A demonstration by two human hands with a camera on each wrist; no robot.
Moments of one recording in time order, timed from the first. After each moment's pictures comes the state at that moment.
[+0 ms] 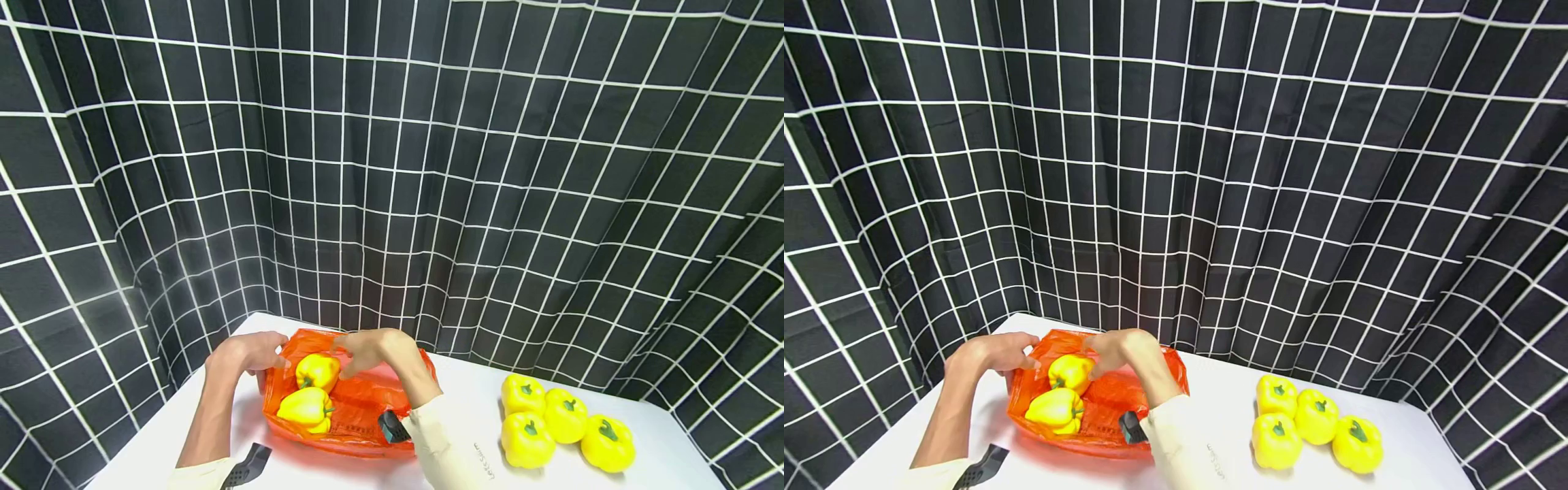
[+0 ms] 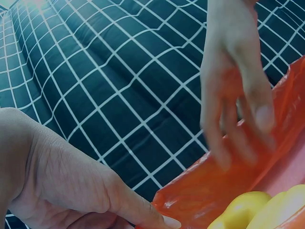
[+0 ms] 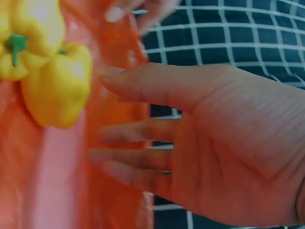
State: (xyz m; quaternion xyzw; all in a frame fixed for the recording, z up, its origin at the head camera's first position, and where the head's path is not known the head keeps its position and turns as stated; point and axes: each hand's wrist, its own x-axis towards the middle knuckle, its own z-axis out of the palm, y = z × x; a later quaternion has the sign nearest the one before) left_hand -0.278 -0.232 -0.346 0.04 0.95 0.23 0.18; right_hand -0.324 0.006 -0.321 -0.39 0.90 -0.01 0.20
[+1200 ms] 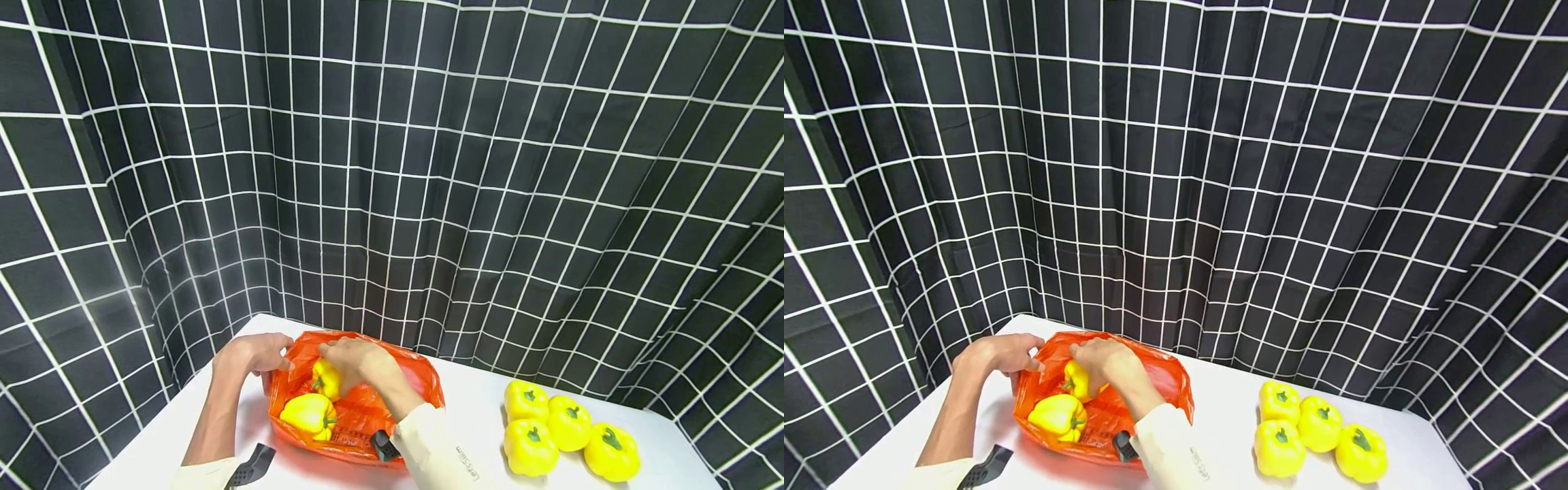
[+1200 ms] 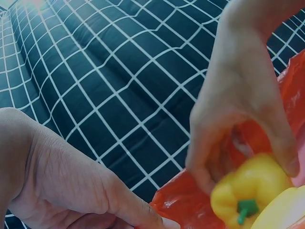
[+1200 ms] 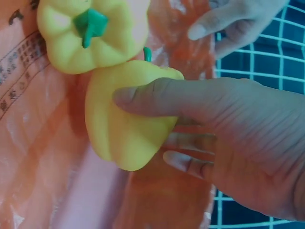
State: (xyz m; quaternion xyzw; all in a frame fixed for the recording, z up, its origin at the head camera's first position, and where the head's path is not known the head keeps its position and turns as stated) left_hand -0.277 -0.231 -0.348 0.05 0.95 0.25 0.18; right_hand -0.320 -0.030 -0.360 -0.40 0.91 0.13 0.04
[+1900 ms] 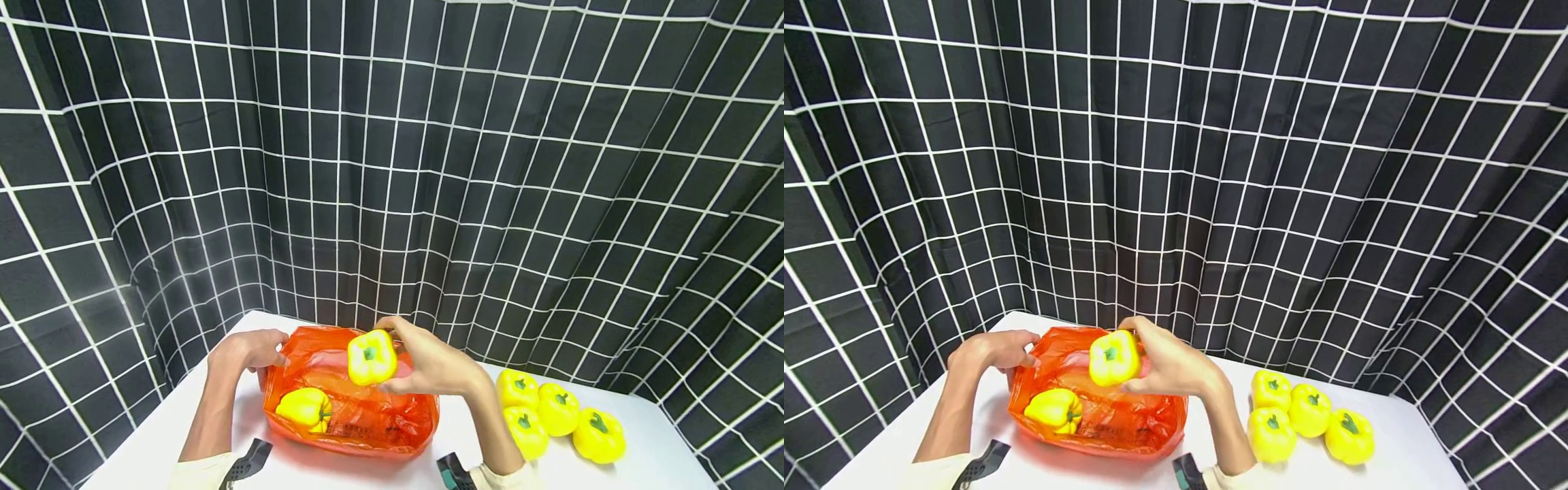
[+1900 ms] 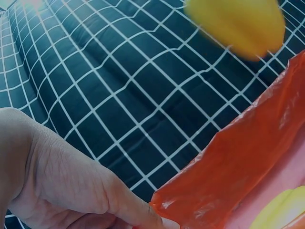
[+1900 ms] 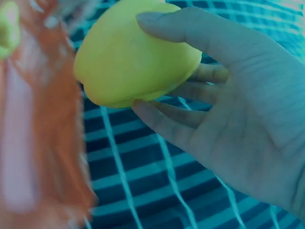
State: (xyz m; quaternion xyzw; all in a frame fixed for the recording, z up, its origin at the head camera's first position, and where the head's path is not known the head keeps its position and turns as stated) left_hand -0.277 -0.230 -0.346 0.07 0.95 0.24 0.18; right_hand -0.261 0.109 -0.298 -0.46 0.85 -0.27 -0.01
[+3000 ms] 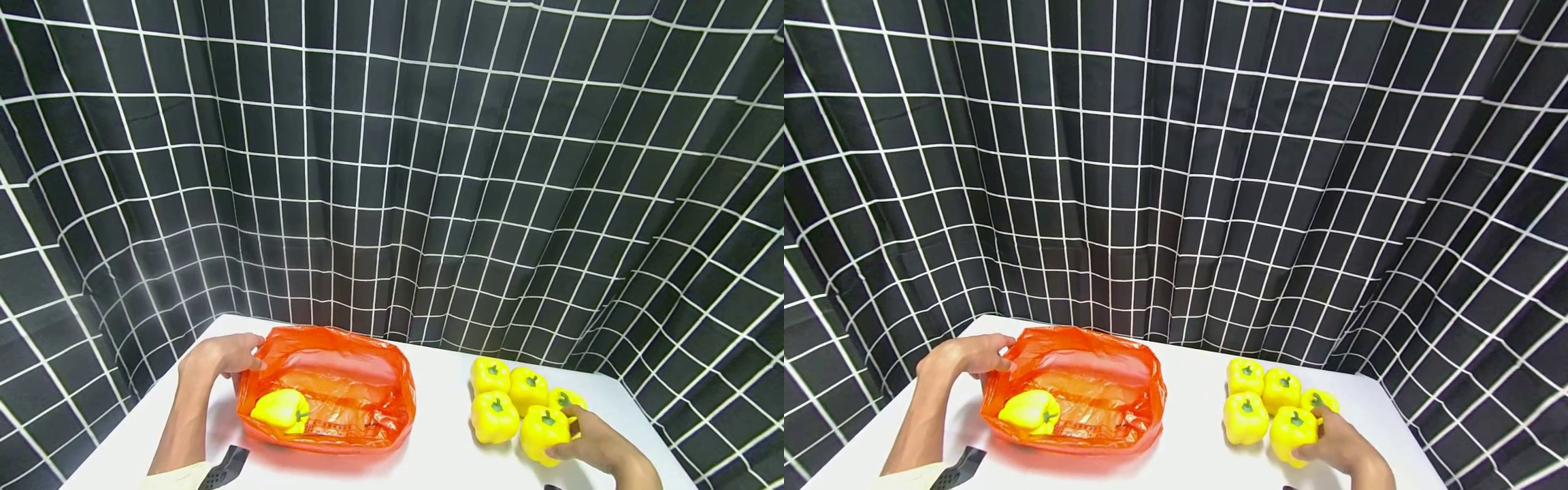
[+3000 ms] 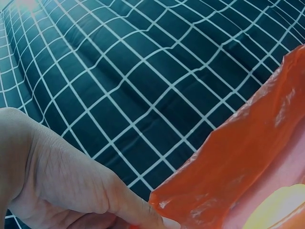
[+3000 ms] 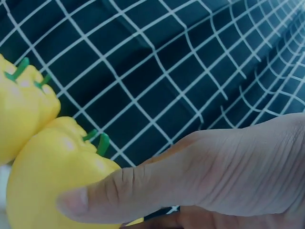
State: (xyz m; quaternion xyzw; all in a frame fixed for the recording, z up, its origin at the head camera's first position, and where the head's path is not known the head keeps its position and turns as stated) left_hand -0.281 -0.226 -0.350 0.08 0.95 0.24 0.18; right_hand -0.211 0.376 -0.385 0.08 0.96 -0.25 0.14
